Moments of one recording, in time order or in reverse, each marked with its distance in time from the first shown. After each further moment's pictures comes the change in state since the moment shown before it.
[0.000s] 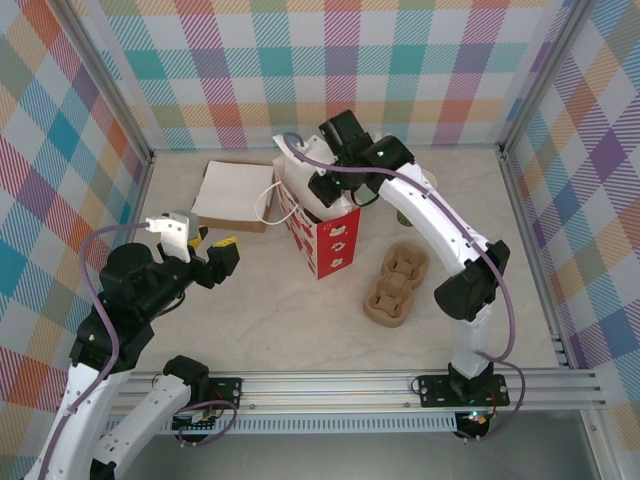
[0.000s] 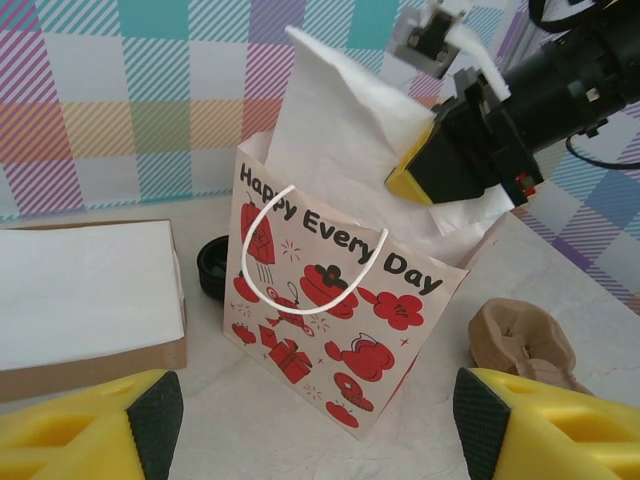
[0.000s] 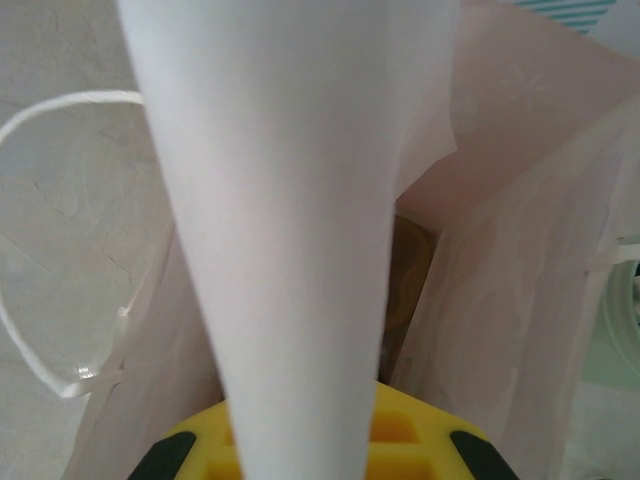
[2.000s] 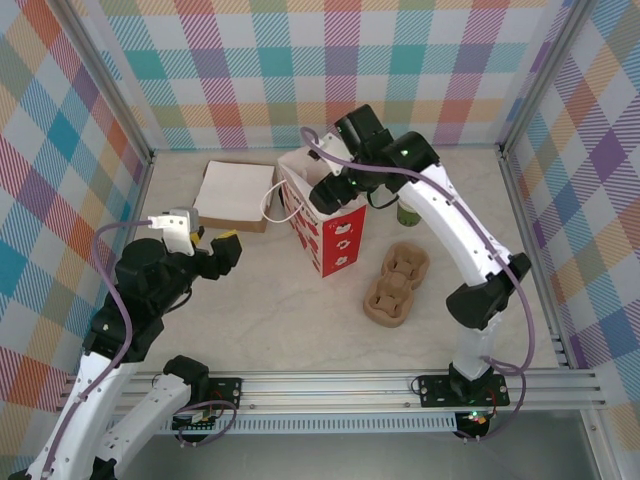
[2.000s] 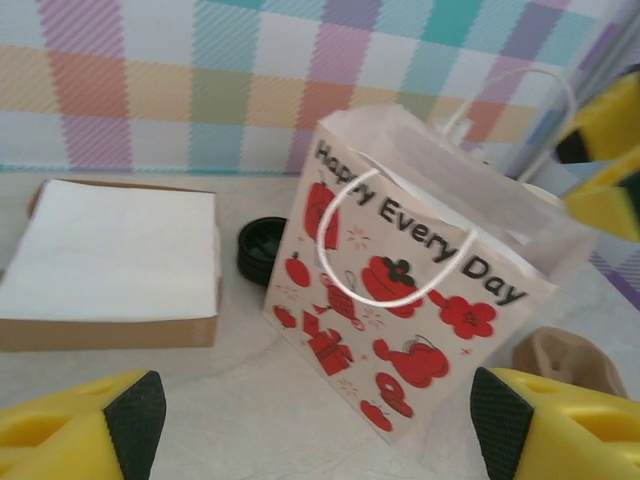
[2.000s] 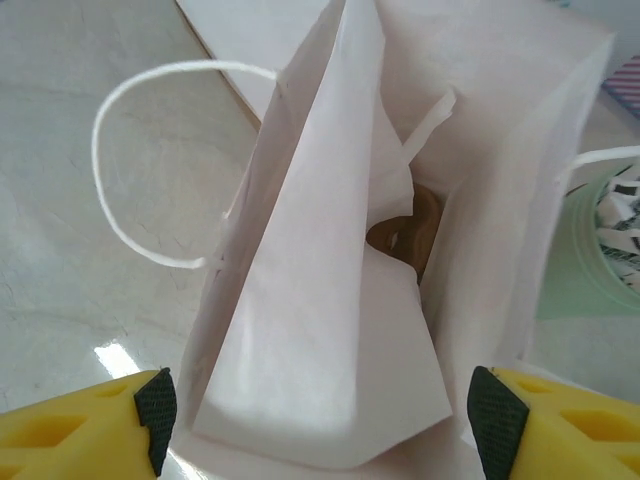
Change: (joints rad) left arm 0.000 0.028 -0.066 0.055 -0.138 -0.111; right arm -0.011 -0.118 0.031 -0.139 0.003 0.026
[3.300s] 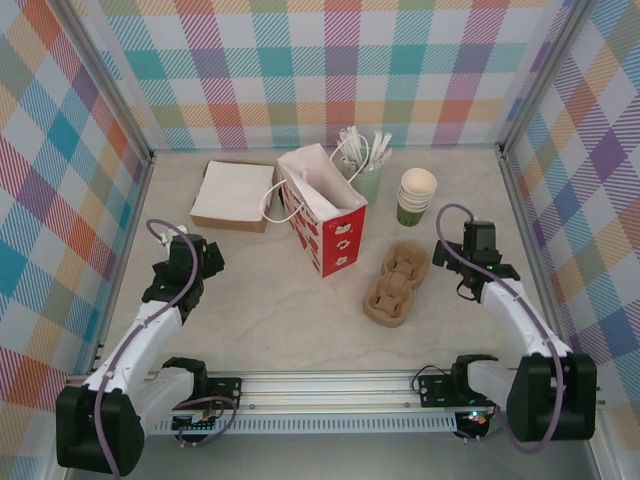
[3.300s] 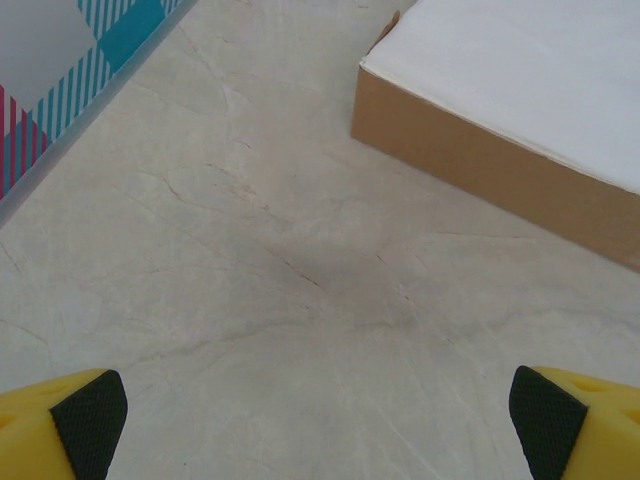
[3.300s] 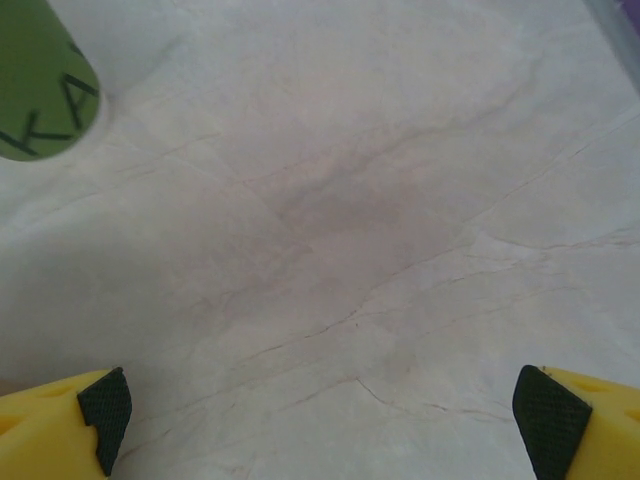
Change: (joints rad) left arm 0.259 0.350 -0.396 0.300 -0.406 -0.095; right arm -0.657 -0.732 -1.661 0.962 0.293 0.394
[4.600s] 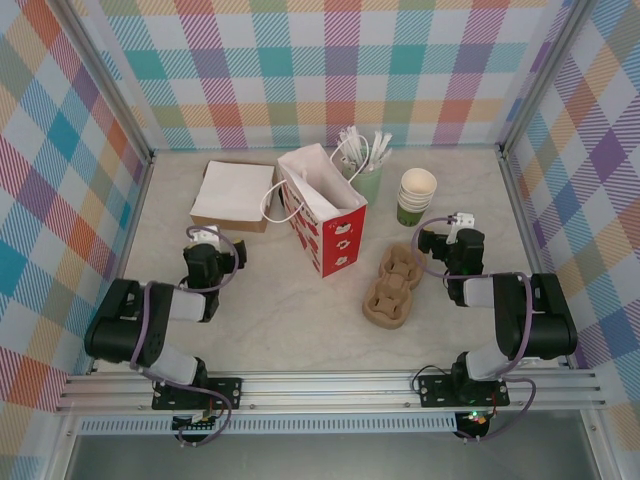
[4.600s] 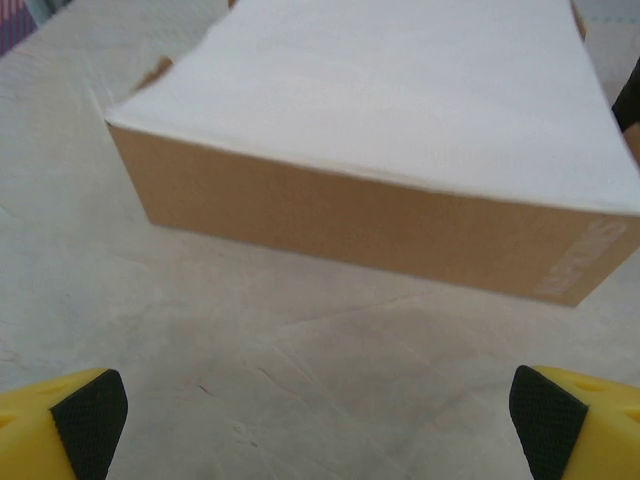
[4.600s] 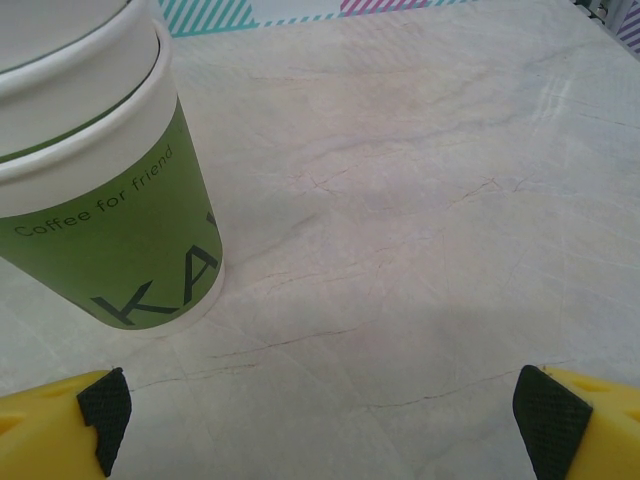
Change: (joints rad) left arm 0.005 0.578 -0.233 1.105 0.226 0.248; right arm -0.017 0.403 -0.195 1.021 -0.172 -0.137
